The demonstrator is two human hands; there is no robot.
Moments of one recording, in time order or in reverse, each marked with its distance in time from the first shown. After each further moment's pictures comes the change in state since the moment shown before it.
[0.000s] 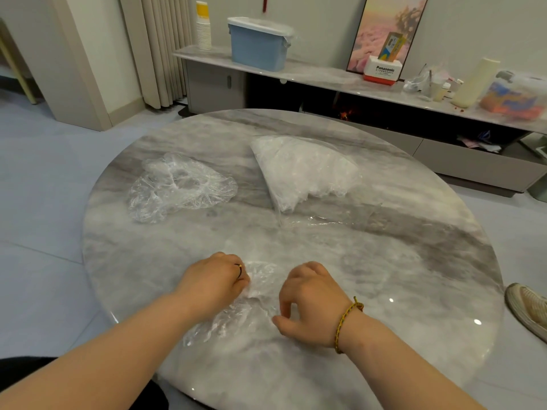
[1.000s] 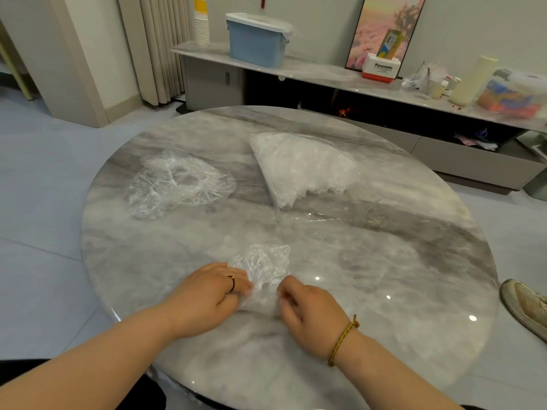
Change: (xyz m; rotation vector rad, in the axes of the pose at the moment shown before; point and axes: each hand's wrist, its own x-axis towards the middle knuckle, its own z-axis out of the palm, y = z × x) left_hand -0.026 -0.008 0.014 -0.310 0.133 0.235; right_hand -0.016 -0.007 0.022 0.319 0.172 0.143
